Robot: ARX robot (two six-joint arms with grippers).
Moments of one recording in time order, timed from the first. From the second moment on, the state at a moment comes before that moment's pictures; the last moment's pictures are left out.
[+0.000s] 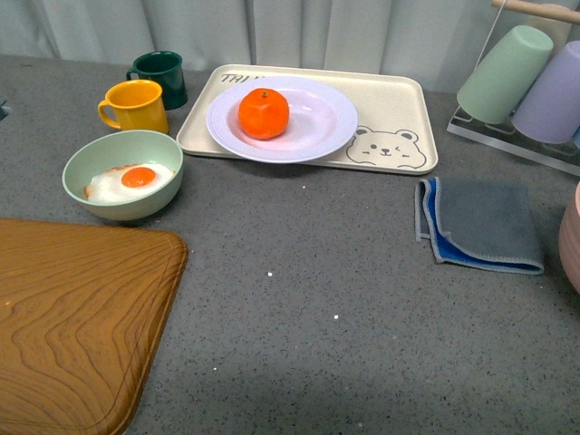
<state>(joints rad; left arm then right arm) 0.00 0.00 0.02 0.00 0.00 0.00 0.00 0.21 0.01 0.21 0.00 0.00</state>
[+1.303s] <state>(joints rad) 0.00 0.00 0.02 0.00 0.00 0.00 0.00 0.00 0.01 0.00 0.00 0.00</state>
